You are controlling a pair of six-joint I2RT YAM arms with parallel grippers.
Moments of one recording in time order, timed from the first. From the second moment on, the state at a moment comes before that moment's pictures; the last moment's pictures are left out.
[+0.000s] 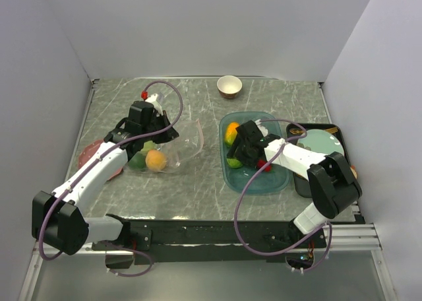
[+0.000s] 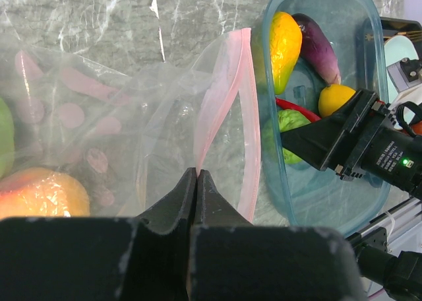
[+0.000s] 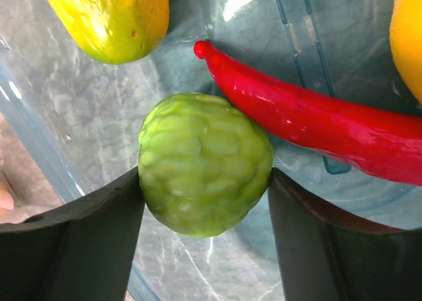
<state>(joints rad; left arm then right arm) -0.40 1.26 1.03 -0.38 0.16 -0.55 0.55 1.57 0.93 -0.43 0.12 0.97</state>
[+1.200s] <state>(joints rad) -0.40 1.26 1.03 -0.38 0.16 -0.55 0.55 1.42 0.89 -0.40 0.14 0.93</state>
